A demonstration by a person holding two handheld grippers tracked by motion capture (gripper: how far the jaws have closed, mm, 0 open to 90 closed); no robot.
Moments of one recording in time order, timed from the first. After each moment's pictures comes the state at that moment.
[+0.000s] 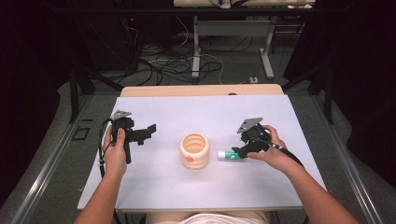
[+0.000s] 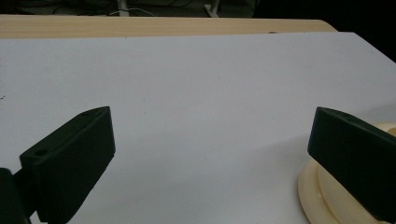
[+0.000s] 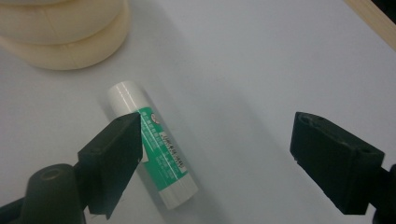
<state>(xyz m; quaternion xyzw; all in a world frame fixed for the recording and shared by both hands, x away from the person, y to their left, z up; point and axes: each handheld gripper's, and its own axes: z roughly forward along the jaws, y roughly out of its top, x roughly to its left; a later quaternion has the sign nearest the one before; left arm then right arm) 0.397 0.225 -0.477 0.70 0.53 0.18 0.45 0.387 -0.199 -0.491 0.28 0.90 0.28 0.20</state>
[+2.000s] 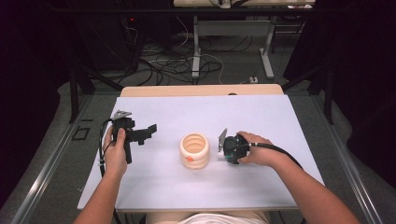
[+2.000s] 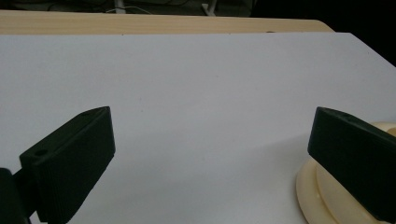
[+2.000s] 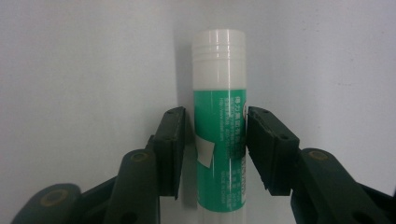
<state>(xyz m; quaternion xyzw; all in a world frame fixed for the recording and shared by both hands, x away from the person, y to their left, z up) 0.398 0.224 -0.479 0.70 0.53 0.17 0.46 0.400 -0.148 -0.527 0.06 0.99 0.10 0.10</state>
